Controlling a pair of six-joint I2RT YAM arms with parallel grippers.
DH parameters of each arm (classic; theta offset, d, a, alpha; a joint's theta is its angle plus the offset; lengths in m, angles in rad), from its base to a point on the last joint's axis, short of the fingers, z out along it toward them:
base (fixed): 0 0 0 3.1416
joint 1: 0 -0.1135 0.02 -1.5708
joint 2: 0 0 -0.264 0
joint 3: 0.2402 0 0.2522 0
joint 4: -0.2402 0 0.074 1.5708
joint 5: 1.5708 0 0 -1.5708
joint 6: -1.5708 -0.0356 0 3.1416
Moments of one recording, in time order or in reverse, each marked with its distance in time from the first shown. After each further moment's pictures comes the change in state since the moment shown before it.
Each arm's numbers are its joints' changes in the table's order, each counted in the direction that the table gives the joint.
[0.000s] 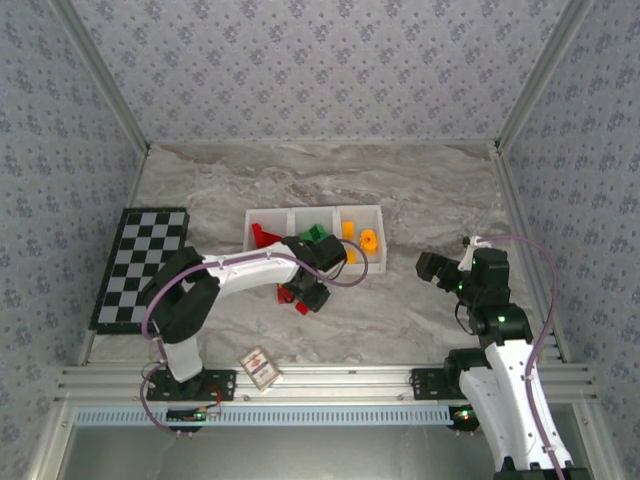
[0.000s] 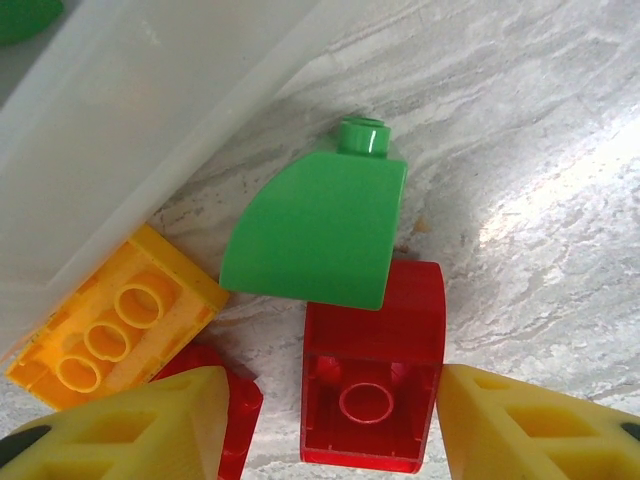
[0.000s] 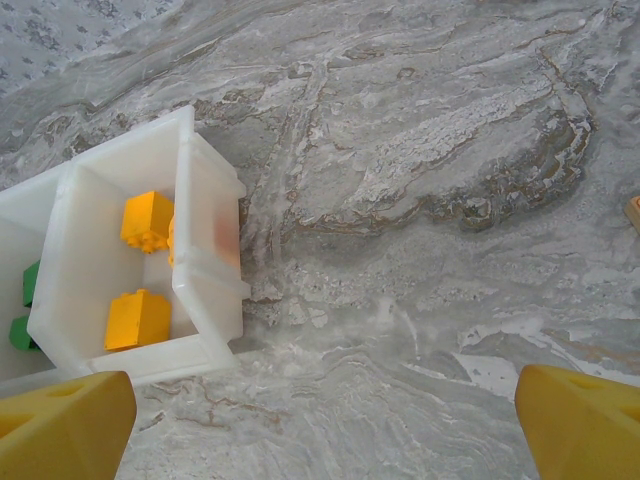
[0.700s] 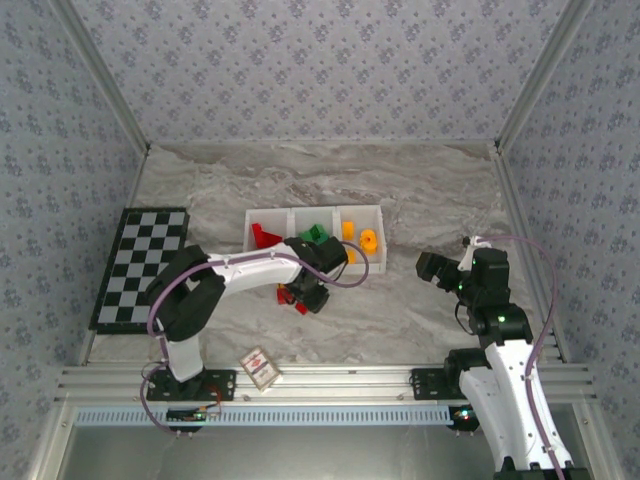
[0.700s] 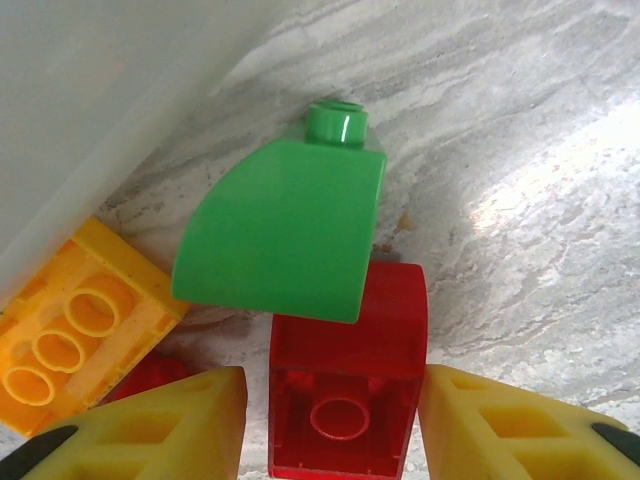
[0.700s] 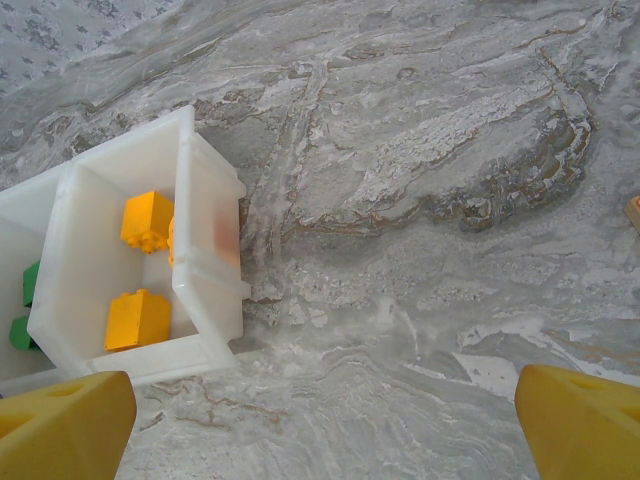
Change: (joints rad) left arm 0.003 -0.027 0.000 0.000 0.030 0.015; right arm 0.000 0.000 0.000 0.000 0.000 0.000
